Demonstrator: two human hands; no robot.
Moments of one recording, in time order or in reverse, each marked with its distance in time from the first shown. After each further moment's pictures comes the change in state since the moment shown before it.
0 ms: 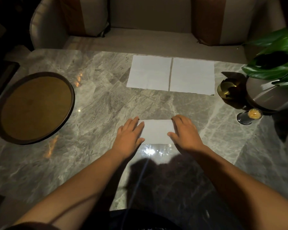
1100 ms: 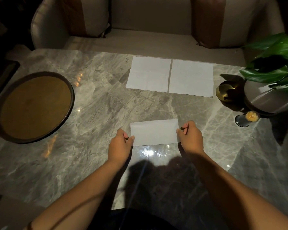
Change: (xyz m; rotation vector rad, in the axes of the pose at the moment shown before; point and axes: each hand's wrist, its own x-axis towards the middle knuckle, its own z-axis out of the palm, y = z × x) left_hand -0.022 0.005 0.013 -0.633 0.289 -0.519; right_hand -0.014 -0.003 -0.003 0.468 0.186 0.473
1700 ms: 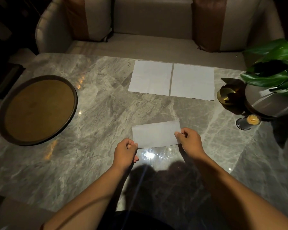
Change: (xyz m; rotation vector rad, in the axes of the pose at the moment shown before) left_hand -0.013 -0.013 0.014 -0.535 -0.127 -0.206; right_hand 0.000 -0.002 0.002 0.222 -0.151 0.012
